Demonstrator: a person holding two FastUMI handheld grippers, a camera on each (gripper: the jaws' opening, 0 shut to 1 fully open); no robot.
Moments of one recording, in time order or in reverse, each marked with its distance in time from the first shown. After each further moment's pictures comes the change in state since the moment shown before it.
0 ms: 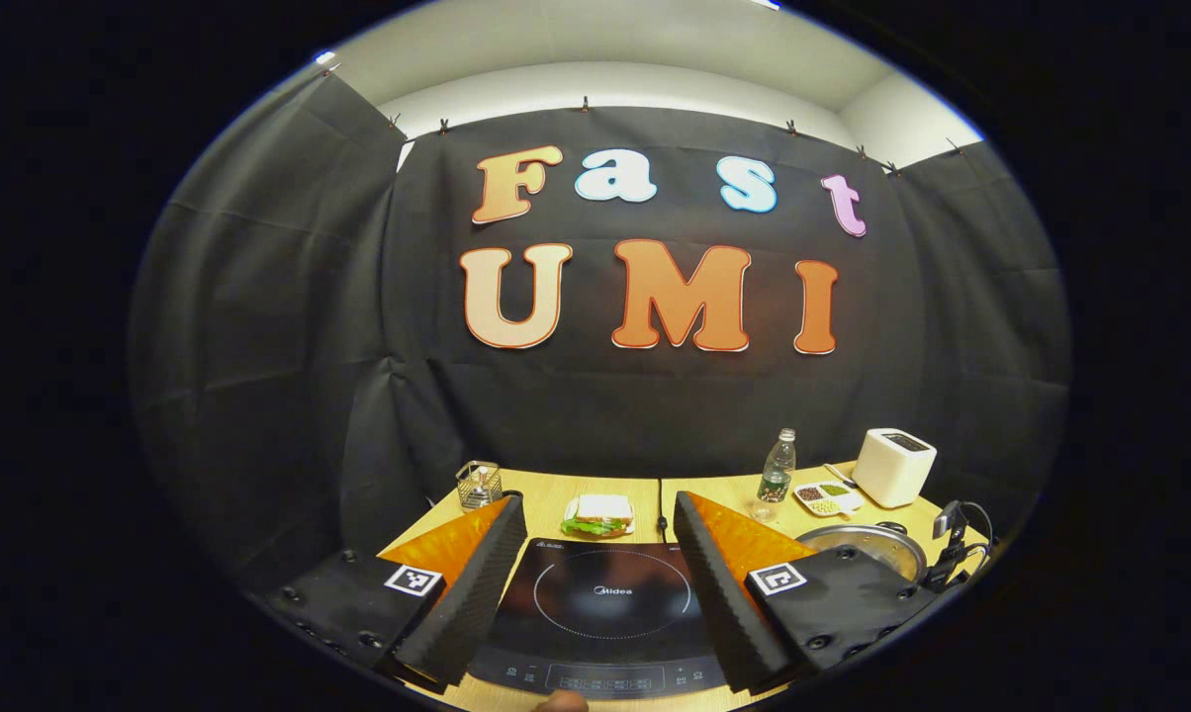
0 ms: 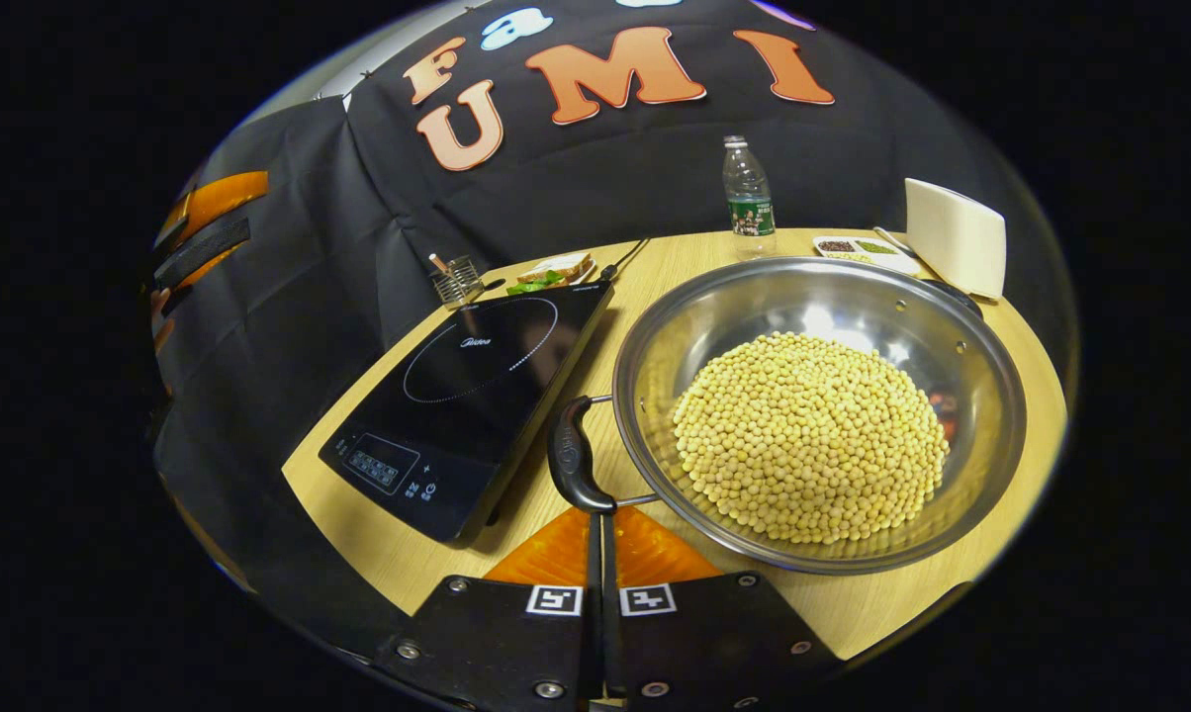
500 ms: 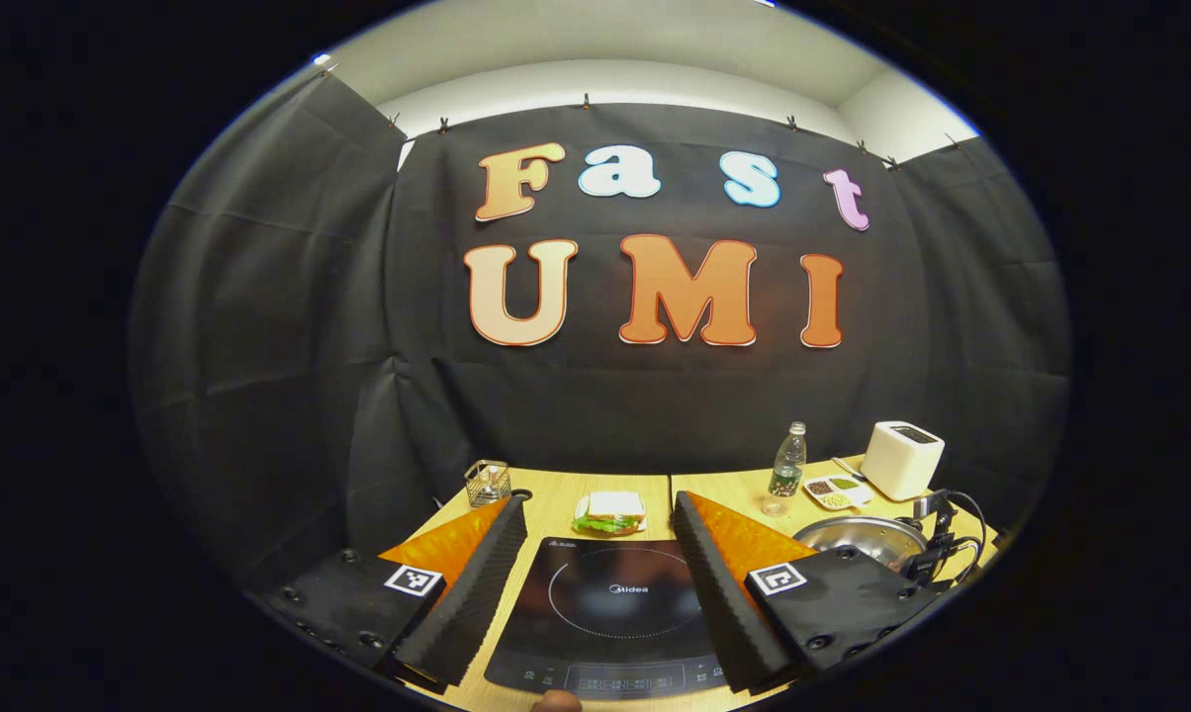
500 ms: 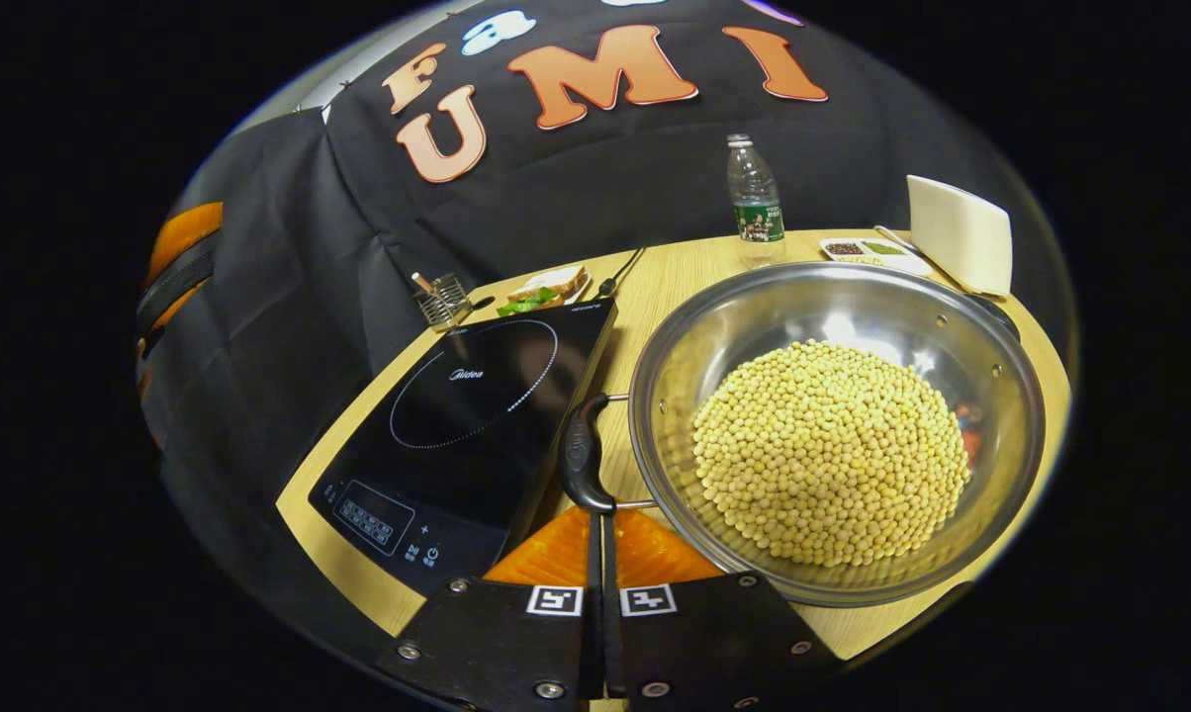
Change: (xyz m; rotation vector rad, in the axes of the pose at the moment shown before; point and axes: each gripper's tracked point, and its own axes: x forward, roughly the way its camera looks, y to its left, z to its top) left arm 0.006 0.016 -0.005 0.010 0.012 0.002; right arm 0.036 0.013 0.025 0.061 -0.033 -0.026
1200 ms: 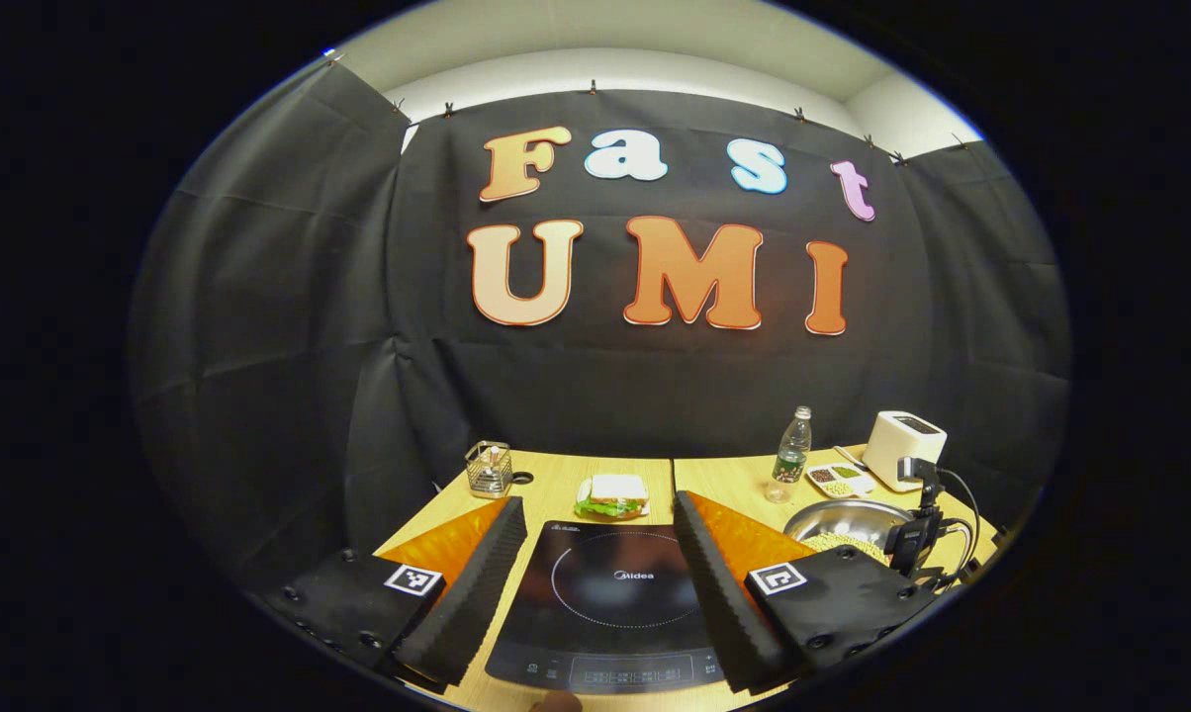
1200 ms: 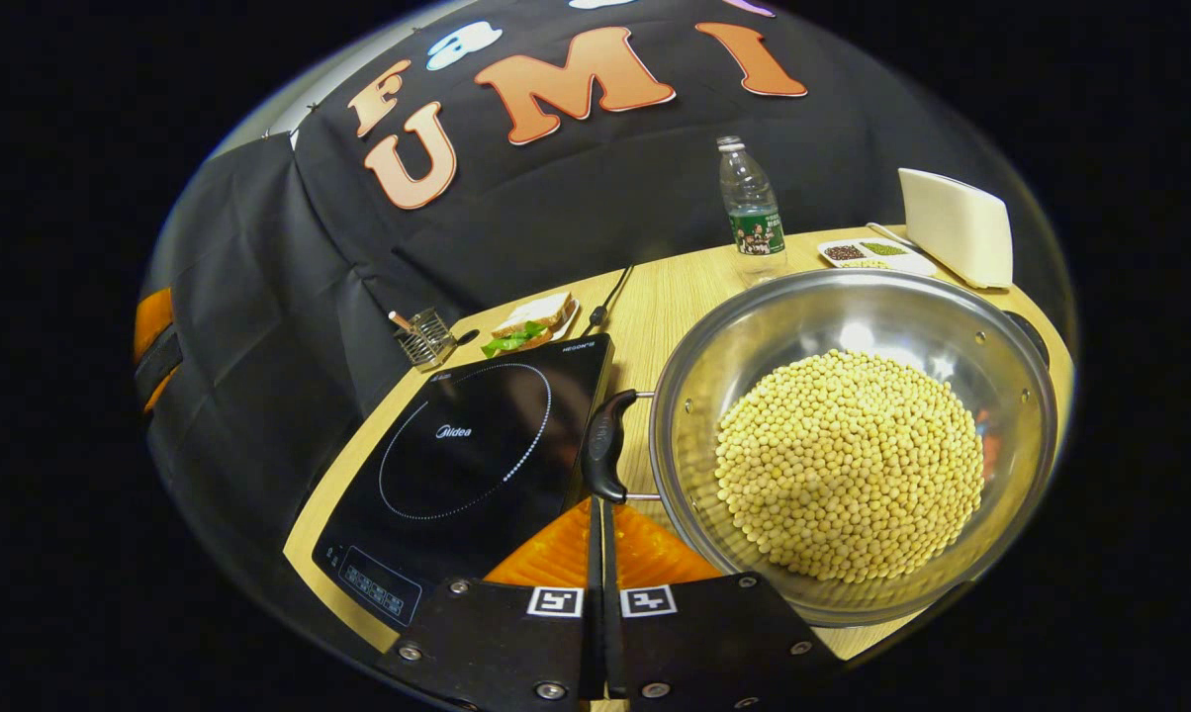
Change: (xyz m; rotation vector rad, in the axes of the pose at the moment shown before) left arm 0.003 0.006 -0.024 -0.012 0.052 -0.006; right arm 0.034 0.005 0.036 0.068 -0.051 -0.026
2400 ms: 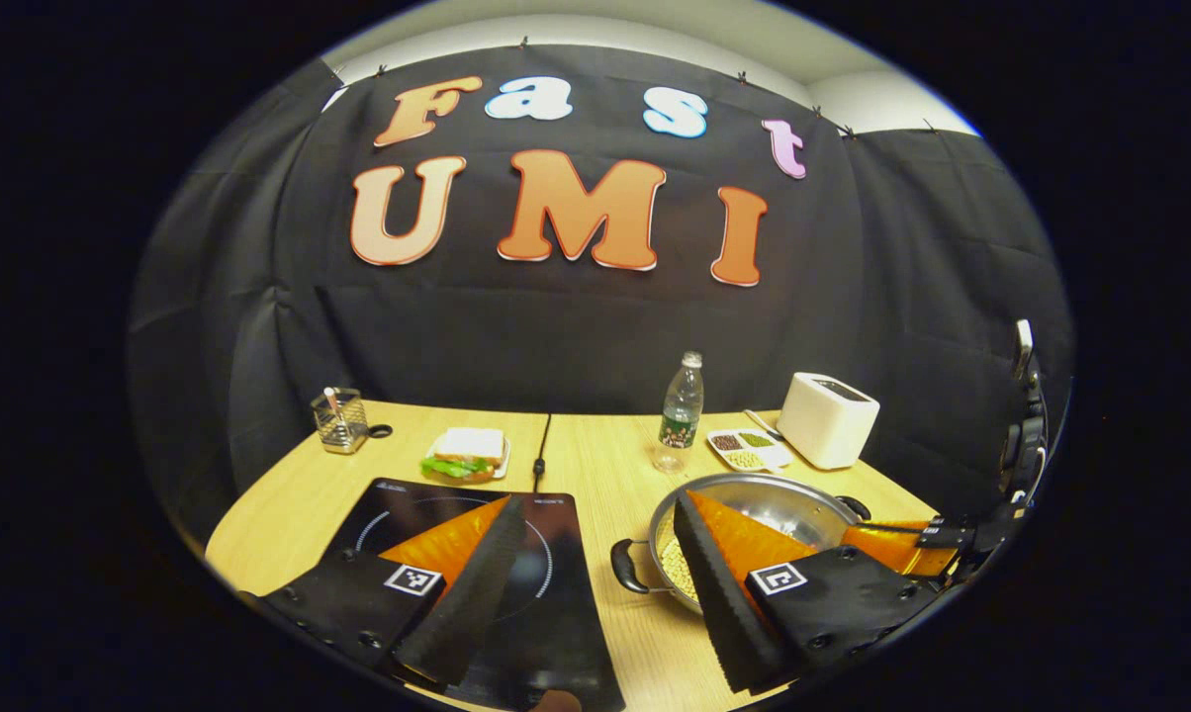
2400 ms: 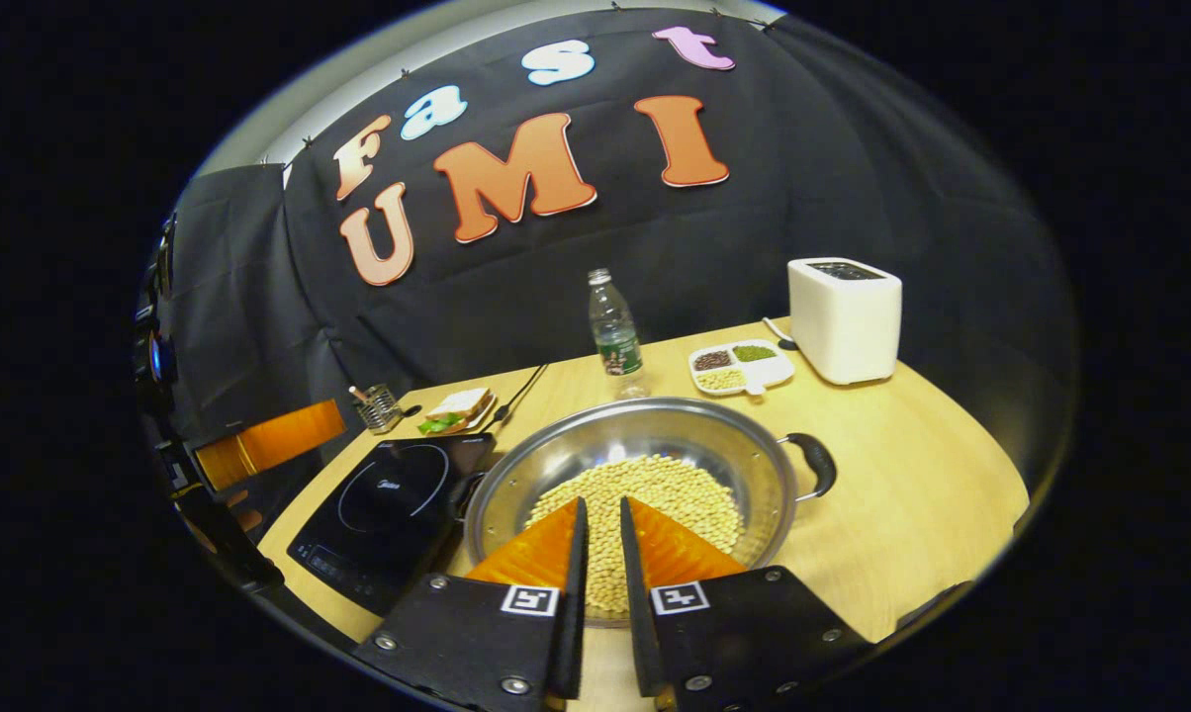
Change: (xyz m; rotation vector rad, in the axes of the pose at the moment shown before) left arm 0.078 -0.184 -0.094 -0.014 0.152 -0.243; right arm -0.125 -0.158 0.085 -0.044 -0.230 -0.152
